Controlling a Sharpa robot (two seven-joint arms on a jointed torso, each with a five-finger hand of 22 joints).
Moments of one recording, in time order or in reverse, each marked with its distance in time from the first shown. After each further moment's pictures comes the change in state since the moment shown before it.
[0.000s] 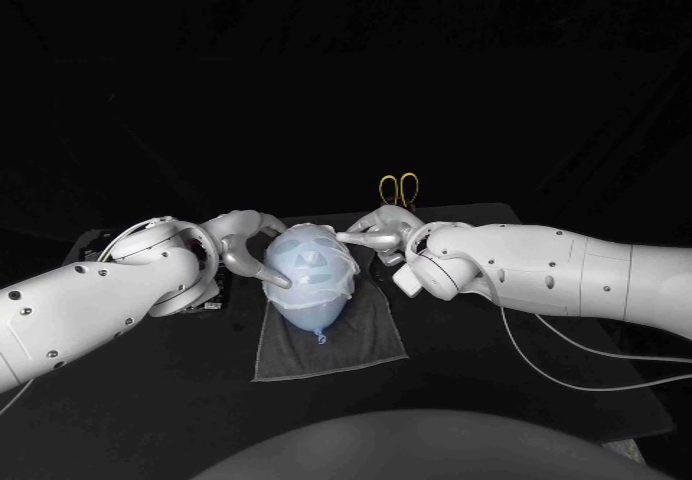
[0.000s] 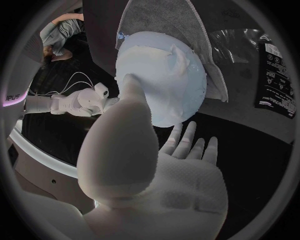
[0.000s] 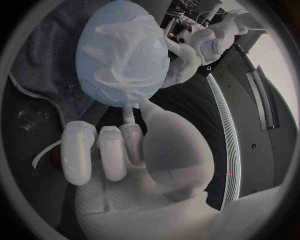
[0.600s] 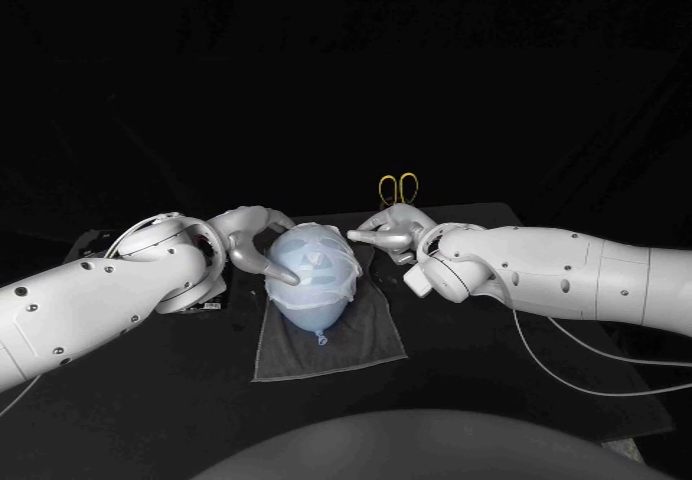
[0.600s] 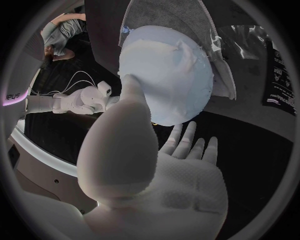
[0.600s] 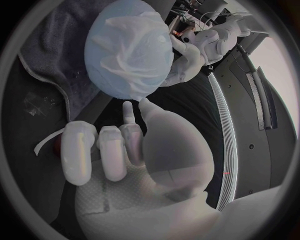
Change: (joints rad) left arm 0.008 0.017 0.003 0.010 0.000 -0.006 0.003; left_hand -0.008 0.000 0.000 0.000 0.000 0.000 0.000 0.000 -0.001 0.000 0.000 0.000 0.000 0.000 0.000 0.000 0.000 0.000 0.000 0.000 0.000 0.000; right arm -0.007 -0.046 0.000 0.029 -0.015 -0.028 0.013; right_hand 0.004 0.004 0.004 -0.004 0.000 0.005 -0.005 0.016 0.008 -0.002 -0.002 0.002 0.001 0.000 0.000 0.001 -0.001 0.000 -0.001 0.001 0.000 0.000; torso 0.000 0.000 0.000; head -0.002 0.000
